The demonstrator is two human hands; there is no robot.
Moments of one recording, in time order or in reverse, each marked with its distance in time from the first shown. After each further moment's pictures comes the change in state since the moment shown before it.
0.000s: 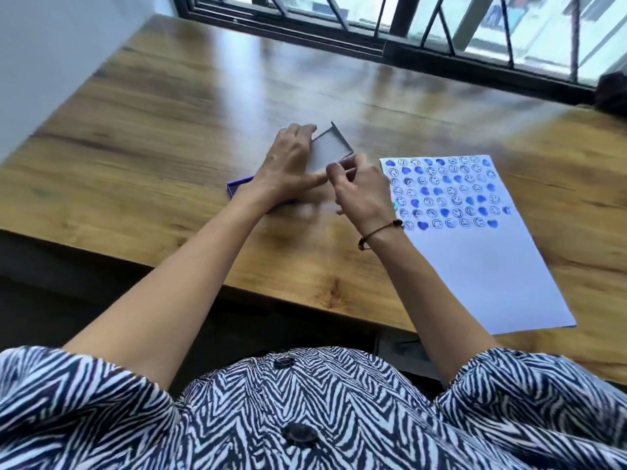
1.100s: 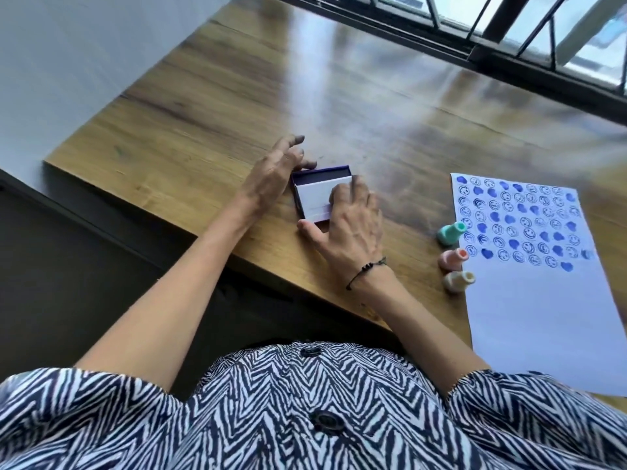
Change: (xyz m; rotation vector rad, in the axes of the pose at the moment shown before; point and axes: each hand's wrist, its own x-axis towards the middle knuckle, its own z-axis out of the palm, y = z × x) left_hand -0.067 -0.074 -0.038 -0.697 0.056 -0.397; right_hand -0.035 -0.004 0.077 -0.627 -0.198 -0.368
